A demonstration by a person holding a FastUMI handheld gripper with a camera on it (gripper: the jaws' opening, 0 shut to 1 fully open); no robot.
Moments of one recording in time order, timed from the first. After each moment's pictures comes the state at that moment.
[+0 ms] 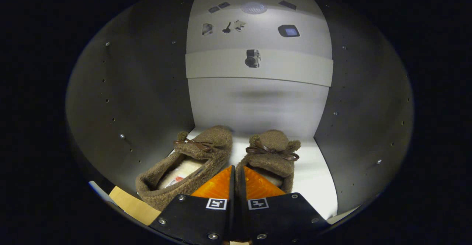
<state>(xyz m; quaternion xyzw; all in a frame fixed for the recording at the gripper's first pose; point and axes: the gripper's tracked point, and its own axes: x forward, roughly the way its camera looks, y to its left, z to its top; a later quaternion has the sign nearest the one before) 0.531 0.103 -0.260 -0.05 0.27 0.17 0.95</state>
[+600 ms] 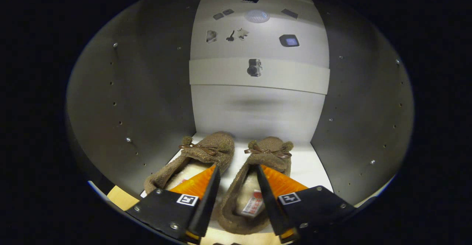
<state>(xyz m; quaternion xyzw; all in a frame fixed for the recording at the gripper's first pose) 0.514 0.102 -0.238 -0.05 0.24 0.14 0.96</state>
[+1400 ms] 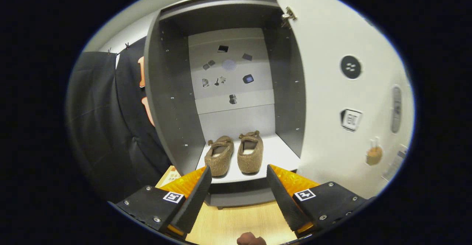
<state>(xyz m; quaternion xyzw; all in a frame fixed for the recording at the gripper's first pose) 0.286 0.064 -0.129 0.04 0.19 0.03 0.98</state>
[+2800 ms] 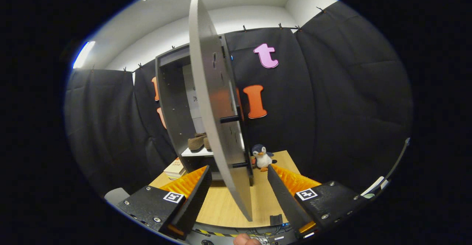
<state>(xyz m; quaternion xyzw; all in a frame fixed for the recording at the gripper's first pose) 0.109 -0.190 -0.095 0.07 0.15 0.08 0.98</state>
